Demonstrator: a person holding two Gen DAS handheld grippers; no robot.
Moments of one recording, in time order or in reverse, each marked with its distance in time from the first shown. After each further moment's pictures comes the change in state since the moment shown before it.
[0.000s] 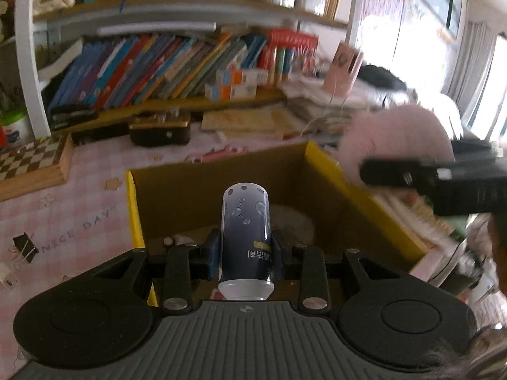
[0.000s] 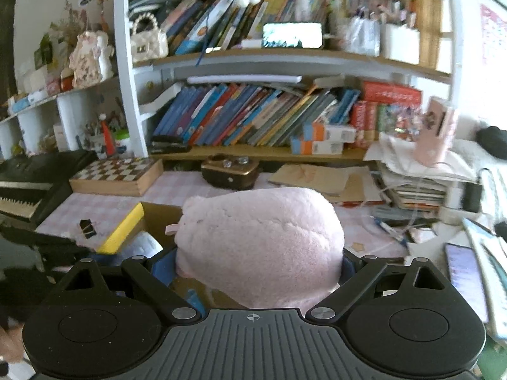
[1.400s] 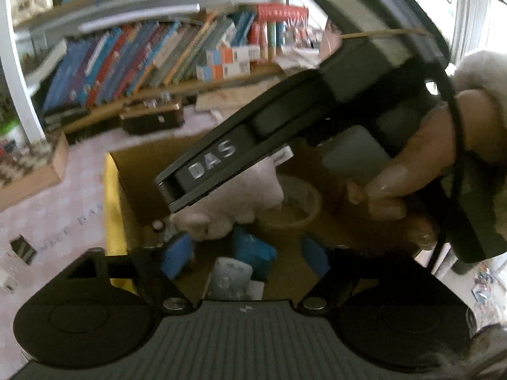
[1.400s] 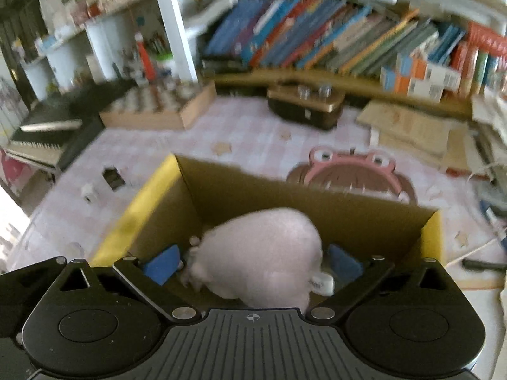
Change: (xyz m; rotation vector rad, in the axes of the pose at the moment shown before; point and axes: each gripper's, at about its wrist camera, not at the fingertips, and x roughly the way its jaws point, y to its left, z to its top) left arm 0.016 -0.025 -0.019 0.097 0.022 0.052; right arm 0.113 0.045 0.020 -0.067 0.288 0.214
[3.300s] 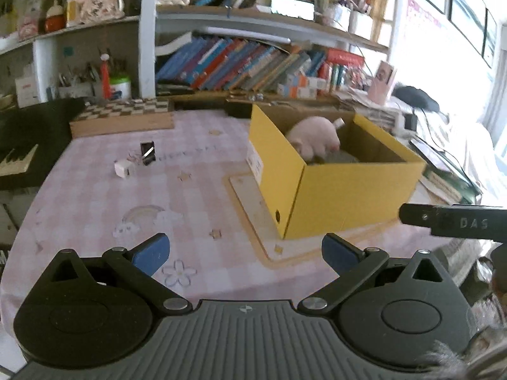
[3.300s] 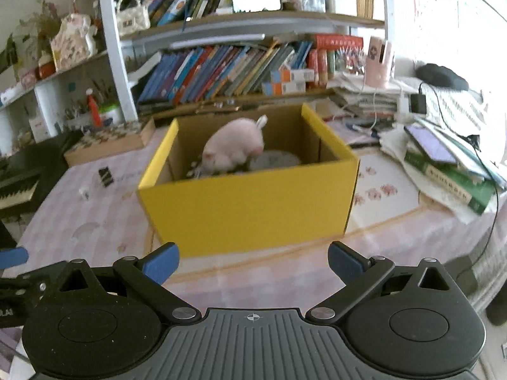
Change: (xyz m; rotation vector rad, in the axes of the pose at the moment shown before) left arm -0.178 0.073 -0.154 -0.229 -0.105 0.111; right arm -0.132 0.146 -0.190 0.311 -0.227 -0.389
